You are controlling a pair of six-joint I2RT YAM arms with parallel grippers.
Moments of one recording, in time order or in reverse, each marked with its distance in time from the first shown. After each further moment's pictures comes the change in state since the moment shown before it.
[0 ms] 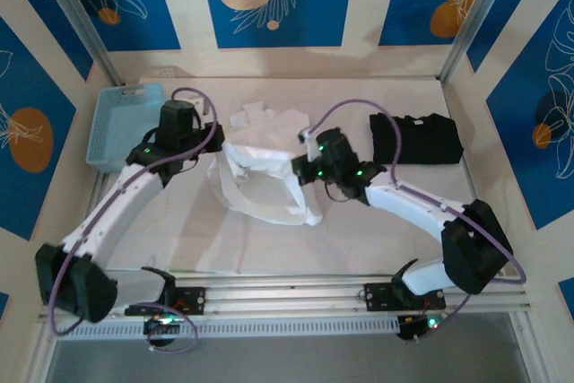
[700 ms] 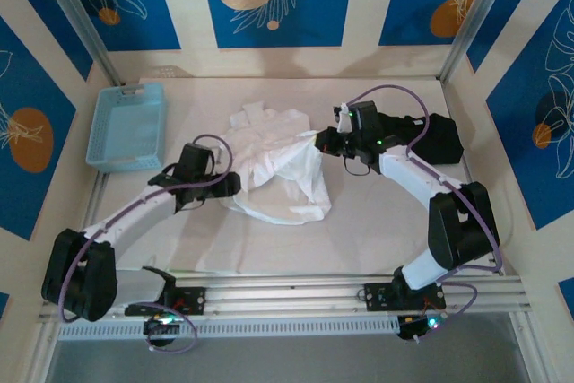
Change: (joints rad) left arm -0.055 -0.036 -0.410 0.083 0.071 0.009; right arm -0.281 0.148 0.116 -0.060 -0.254 0.210
